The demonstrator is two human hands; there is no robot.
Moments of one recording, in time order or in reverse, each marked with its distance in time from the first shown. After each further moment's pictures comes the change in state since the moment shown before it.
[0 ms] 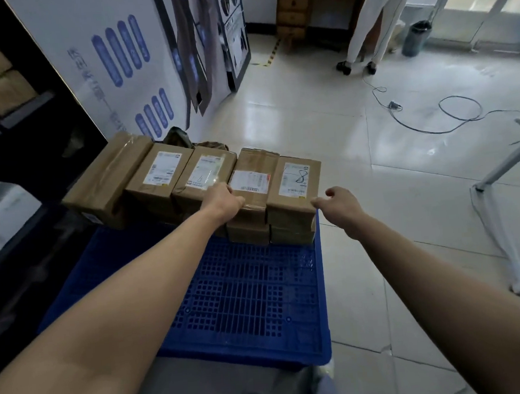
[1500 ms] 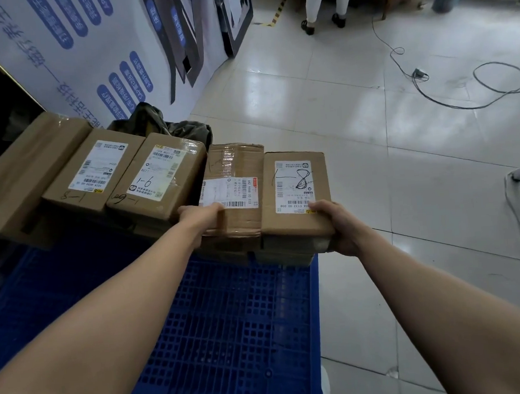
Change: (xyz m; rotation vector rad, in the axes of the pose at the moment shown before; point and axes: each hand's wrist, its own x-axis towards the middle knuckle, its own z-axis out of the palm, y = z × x) left_hand 0.159 -0.039 0.112 -0.418 0.069 -0.575; right_hand 0.193 0.116 0.040 0.621 -0.448 0.448
